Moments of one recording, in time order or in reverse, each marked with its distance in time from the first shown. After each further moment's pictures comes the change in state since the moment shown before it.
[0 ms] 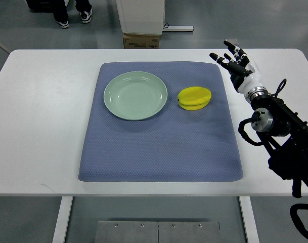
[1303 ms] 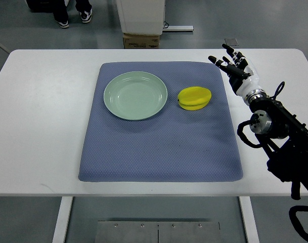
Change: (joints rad) left arm -0.001 0.000 -0.001 0.000 0.000 0.001 0.000; right arm -0.011 0.006 -0.001 -0.002 0.000 -0.001 -0.001
